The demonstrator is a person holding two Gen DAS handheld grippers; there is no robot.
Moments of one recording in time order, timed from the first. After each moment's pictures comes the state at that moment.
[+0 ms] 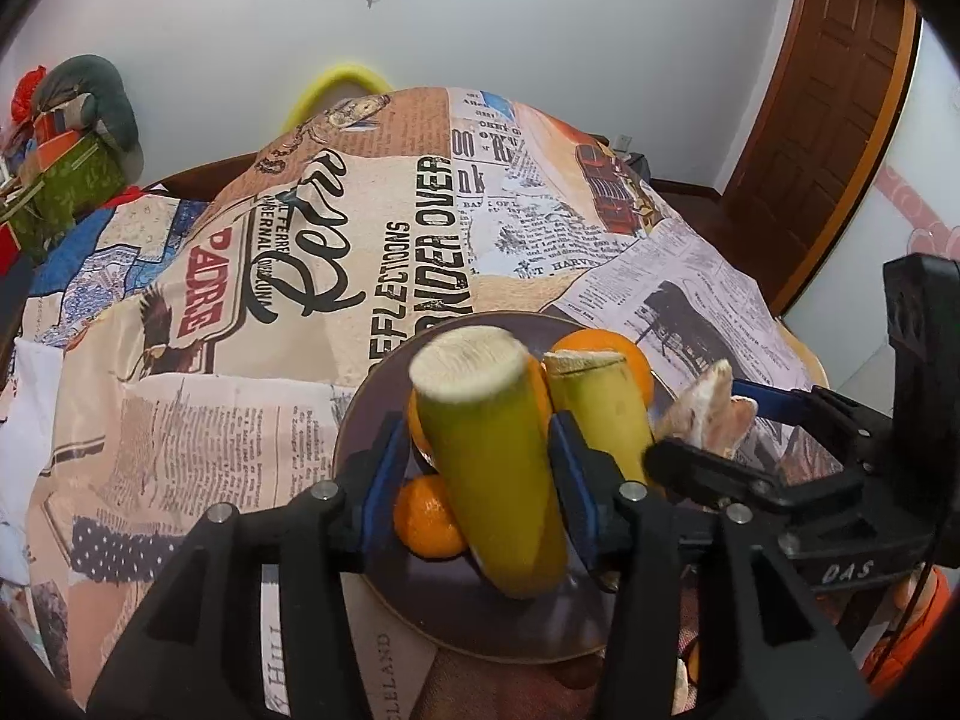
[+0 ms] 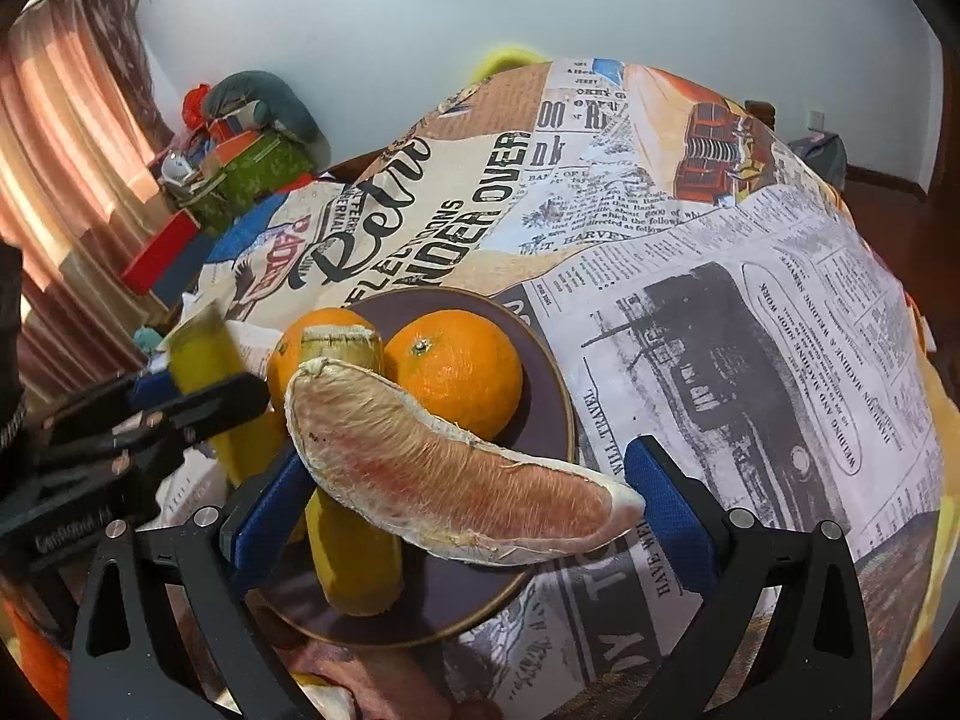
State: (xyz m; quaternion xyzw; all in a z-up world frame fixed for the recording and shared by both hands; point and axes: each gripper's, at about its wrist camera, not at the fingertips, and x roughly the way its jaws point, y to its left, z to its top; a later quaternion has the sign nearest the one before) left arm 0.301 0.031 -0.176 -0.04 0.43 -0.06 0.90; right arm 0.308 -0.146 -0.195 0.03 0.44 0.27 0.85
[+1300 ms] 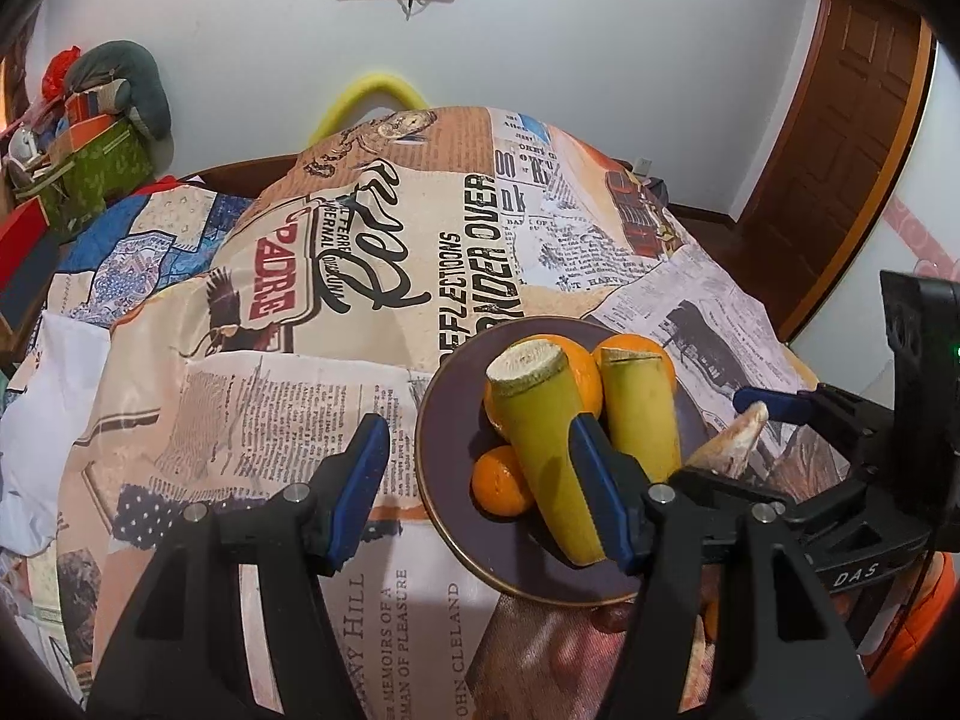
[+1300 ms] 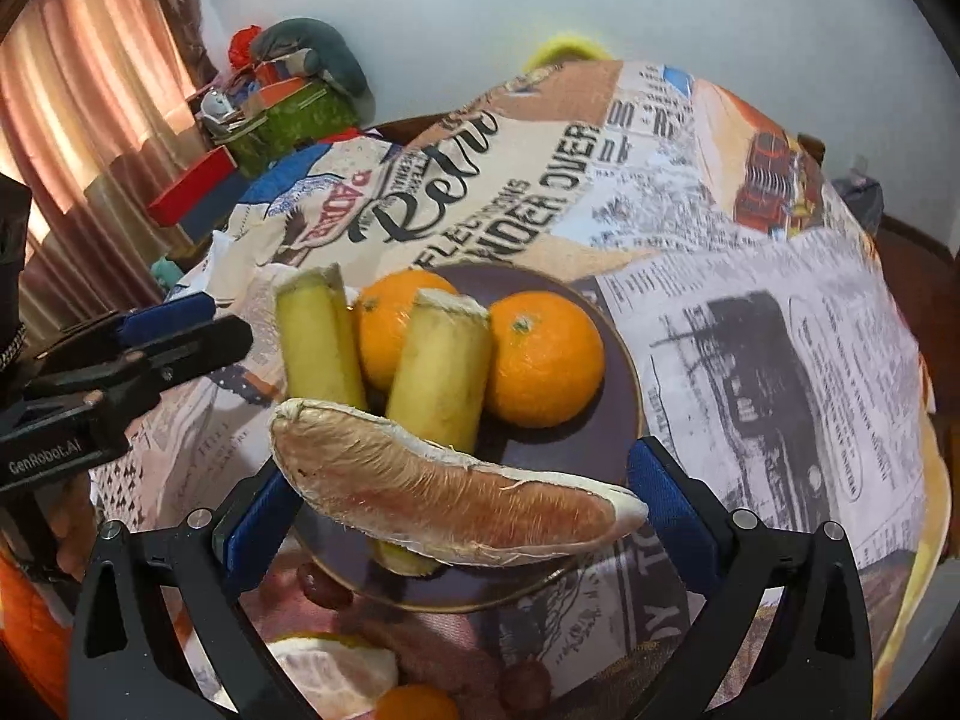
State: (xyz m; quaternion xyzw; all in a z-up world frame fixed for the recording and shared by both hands) left arm 0.265 0.068 -0.157 -0.06 0.41 -0.03 0.91; right arm 0.289 -0.117 -0.177 -0.04 0.44 0.32 0.84
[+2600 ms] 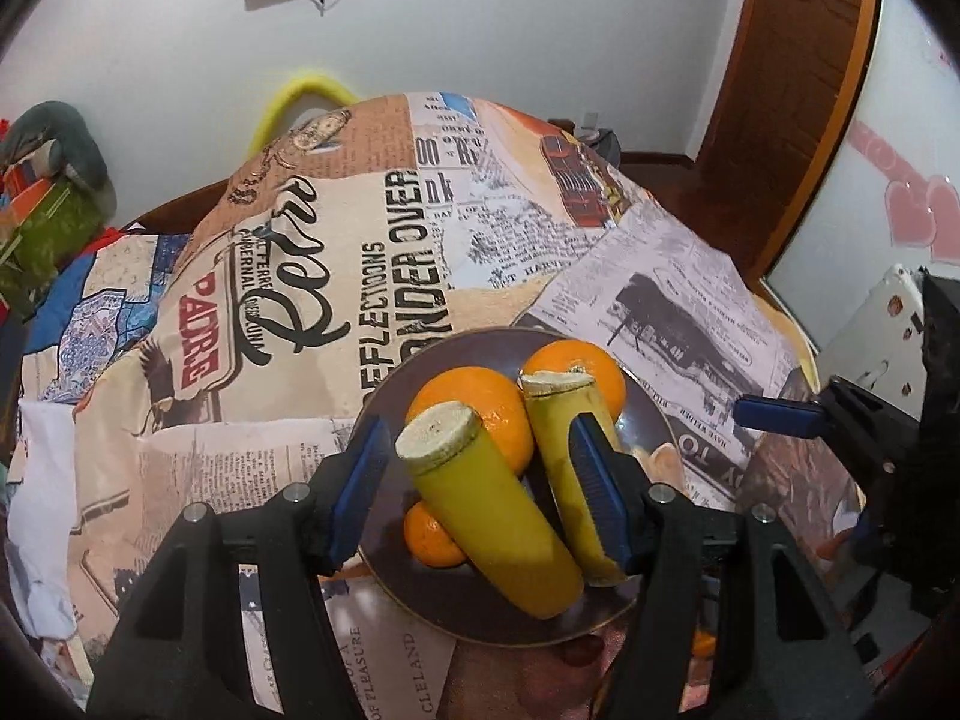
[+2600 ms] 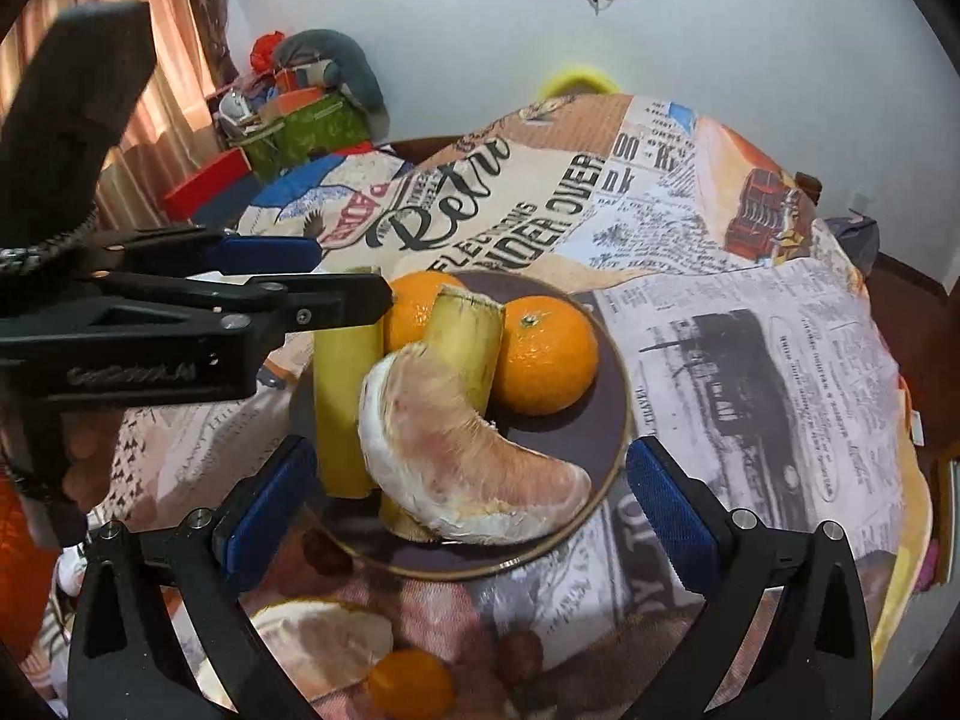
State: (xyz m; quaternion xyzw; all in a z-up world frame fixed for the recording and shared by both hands) left arm 0.301 0.027 -0.147 0.00 0.43 -0.09 0.90; right arm 0.264 -0.130 -0.169 -0.05 0.41 0.32 0.85
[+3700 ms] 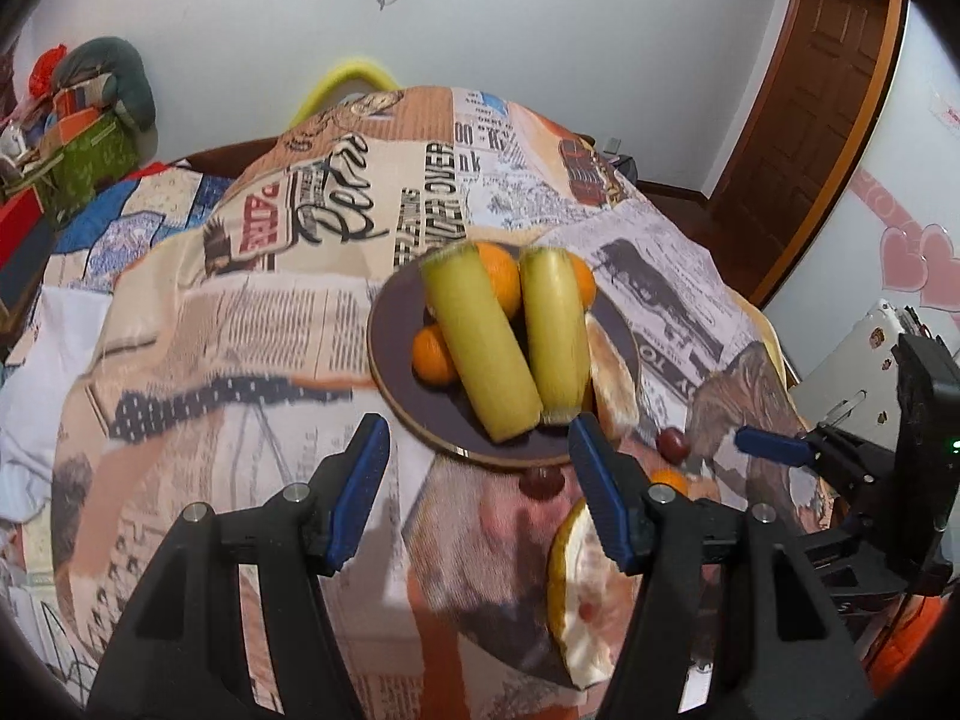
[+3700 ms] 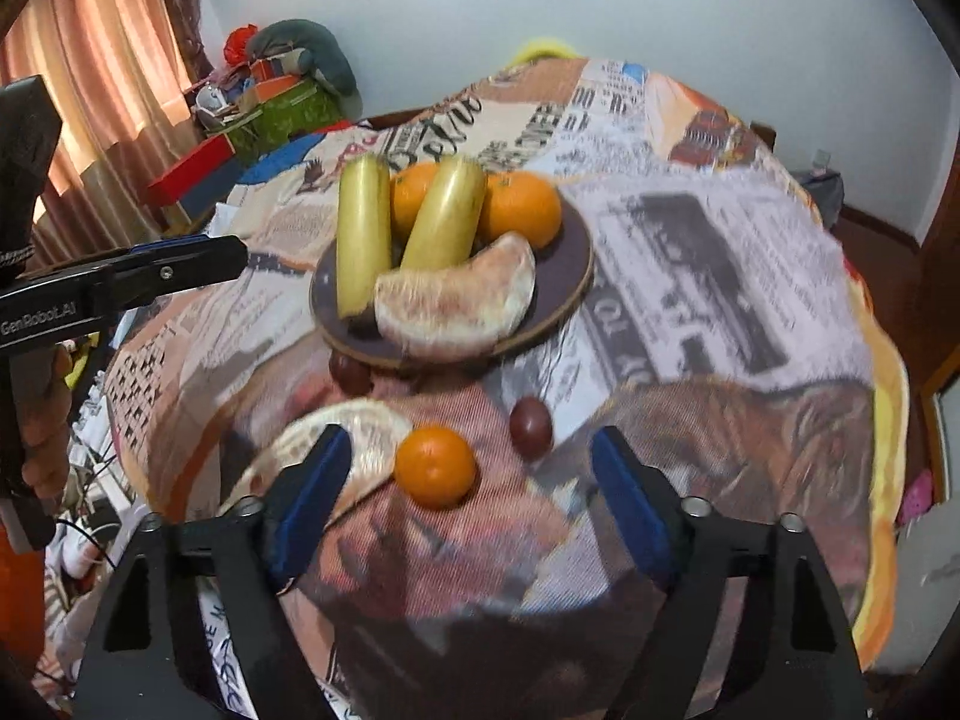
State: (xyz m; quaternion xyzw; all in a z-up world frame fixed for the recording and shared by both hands) left arm 0.188 0.040 -0.155 -0.06 0.43 -0.06 0.90; right arm 0.193 -0.169 -0.195 -0.04 0.44 0.29 0.85
